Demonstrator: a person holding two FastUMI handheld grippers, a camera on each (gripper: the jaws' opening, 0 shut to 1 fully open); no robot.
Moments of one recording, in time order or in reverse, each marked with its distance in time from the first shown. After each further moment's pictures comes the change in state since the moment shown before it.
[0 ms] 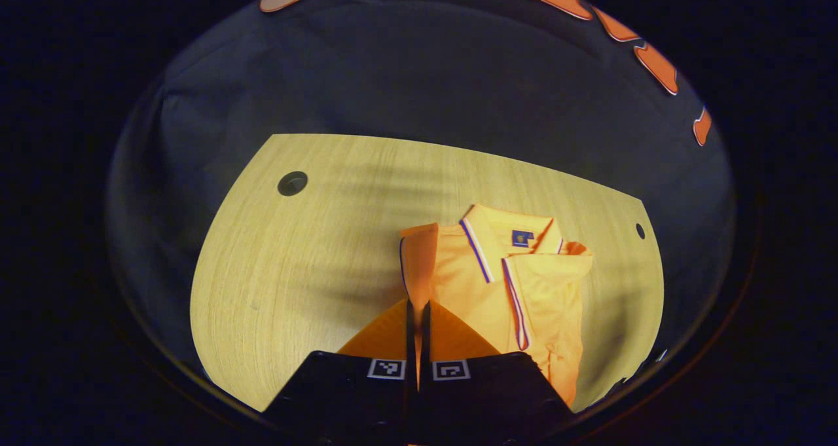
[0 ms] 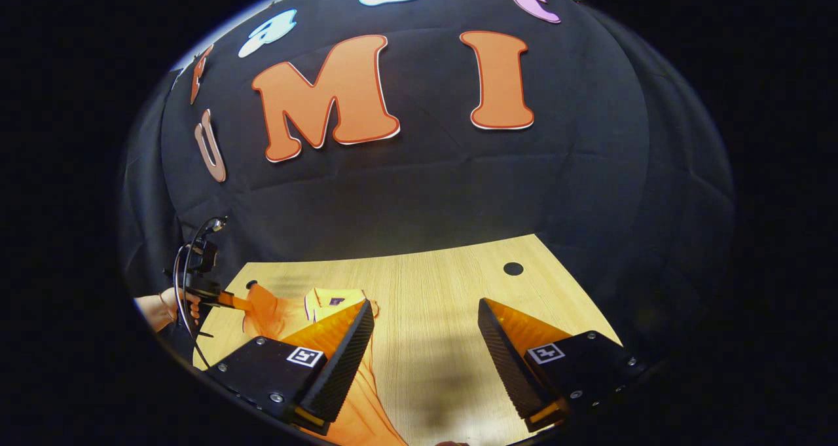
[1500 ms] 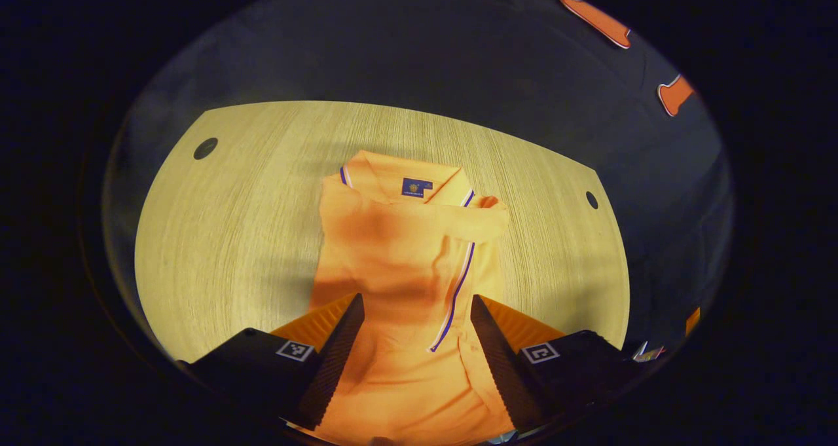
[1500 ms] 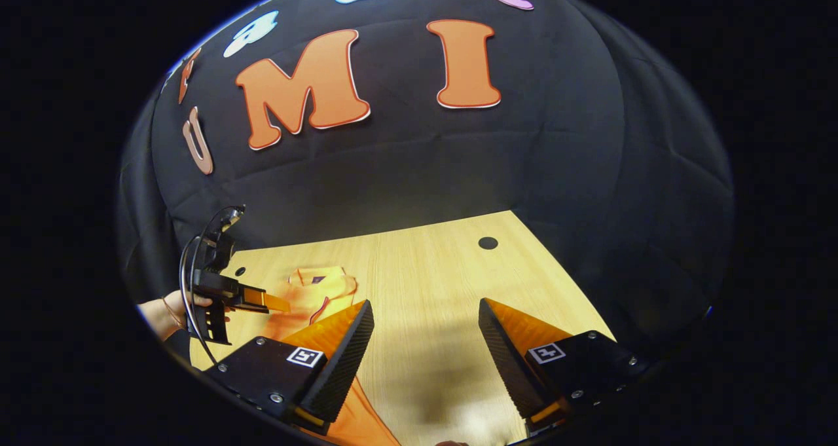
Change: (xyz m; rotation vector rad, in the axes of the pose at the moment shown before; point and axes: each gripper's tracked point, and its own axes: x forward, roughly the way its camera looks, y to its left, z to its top) left arm 0.003 -0.116 -0.055 0.000 0.063 -0.143; right arm -0.019 -0.030 -0.044 0.025 0.091 -0.035
